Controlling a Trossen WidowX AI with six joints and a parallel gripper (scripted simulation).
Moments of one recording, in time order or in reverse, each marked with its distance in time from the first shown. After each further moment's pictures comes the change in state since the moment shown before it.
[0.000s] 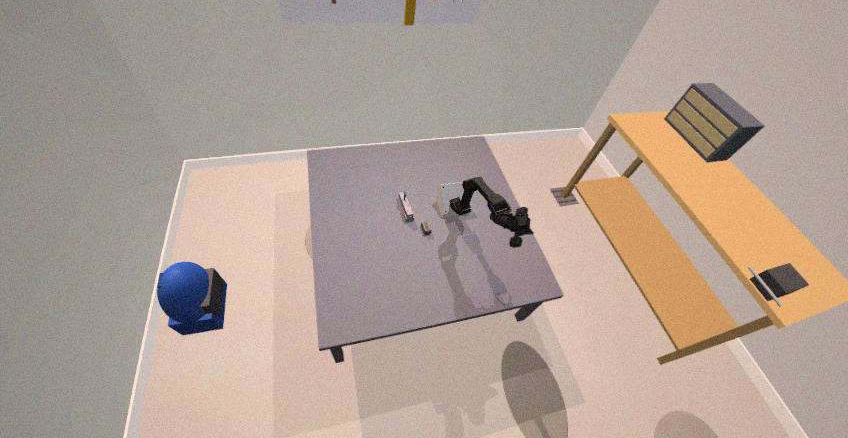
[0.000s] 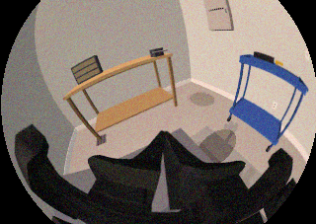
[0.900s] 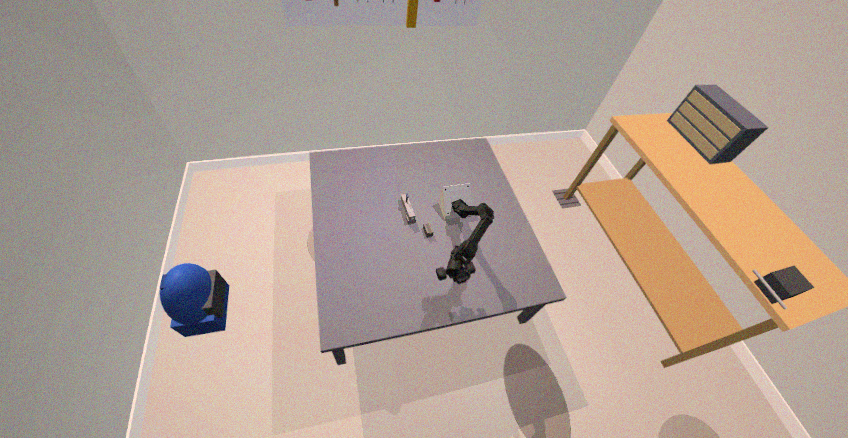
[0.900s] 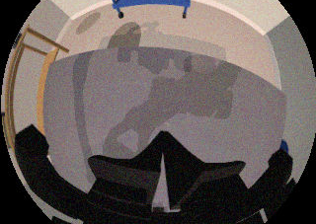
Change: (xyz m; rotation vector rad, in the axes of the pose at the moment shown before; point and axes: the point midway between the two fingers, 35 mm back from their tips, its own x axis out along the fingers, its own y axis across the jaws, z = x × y) arm -0.162 -0.253 -0.294 0.615 0.664 -0.884
